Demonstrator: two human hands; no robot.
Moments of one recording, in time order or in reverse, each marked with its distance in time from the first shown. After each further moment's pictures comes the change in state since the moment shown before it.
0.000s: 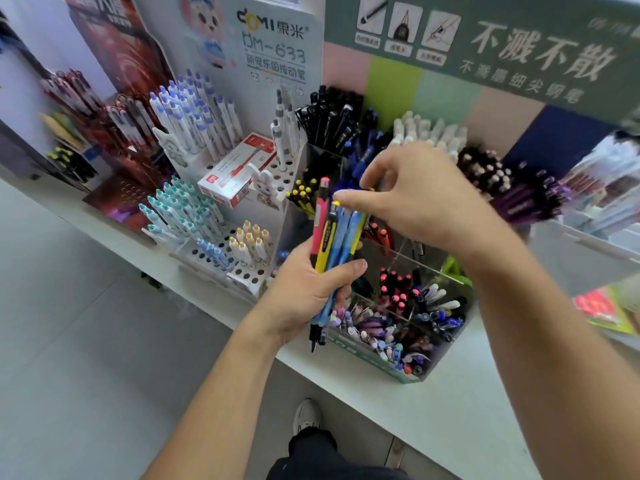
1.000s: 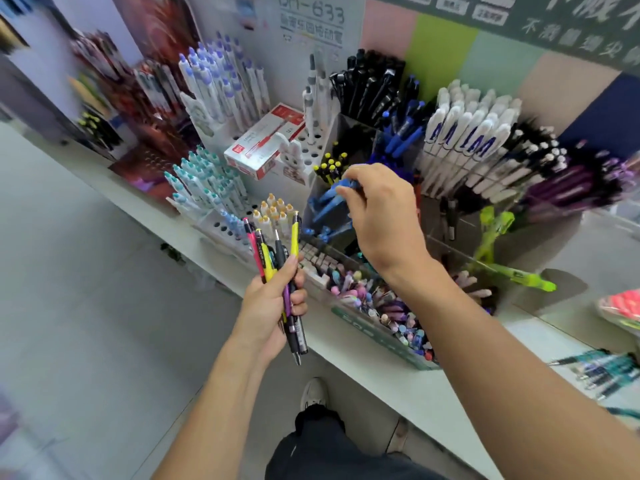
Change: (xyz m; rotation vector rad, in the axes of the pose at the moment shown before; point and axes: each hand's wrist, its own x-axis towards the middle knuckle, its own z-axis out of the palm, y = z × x) left_hand -0.034 -0.060 -0.055 -0.526 0.392 -0.155; right_hand 0.003 0.008 0.118 0.149 0.308 -0.253
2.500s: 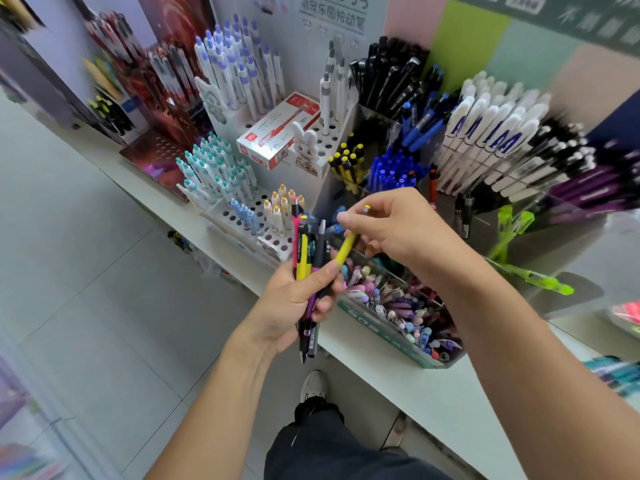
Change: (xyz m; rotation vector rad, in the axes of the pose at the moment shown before) left_hand -0.010 0.003 0.005 0.194 -0.310 -0.011; right_hand -0.008 -0.013 -0.028 0.436 -0.527 0.466
